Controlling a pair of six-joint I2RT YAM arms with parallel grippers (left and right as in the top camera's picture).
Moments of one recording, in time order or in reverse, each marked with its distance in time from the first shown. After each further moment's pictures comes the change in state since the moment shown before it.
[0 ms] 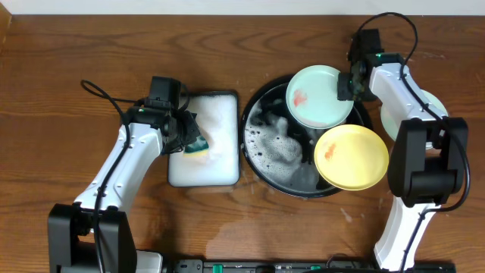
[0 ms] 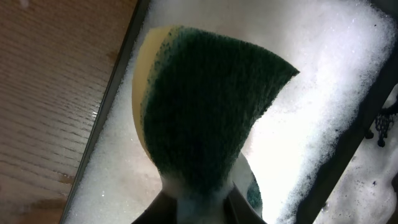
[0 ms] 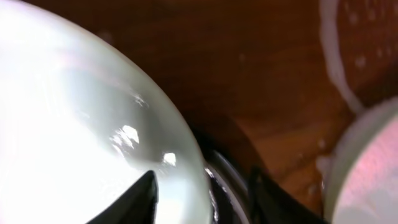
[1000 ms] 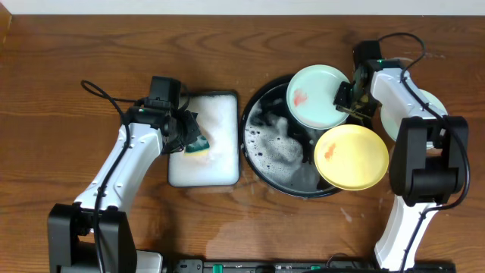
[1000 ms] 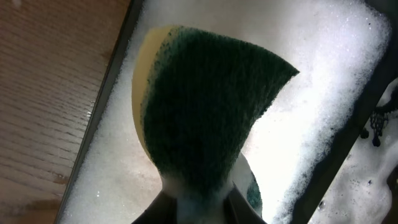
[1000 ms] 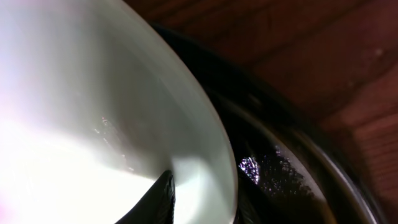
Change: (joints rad) left arm 0.000 0.000 0.000 0.005 0.015 0.000; right arm -0.010 0.006 -0.064 -0.054 -0.148 0.306
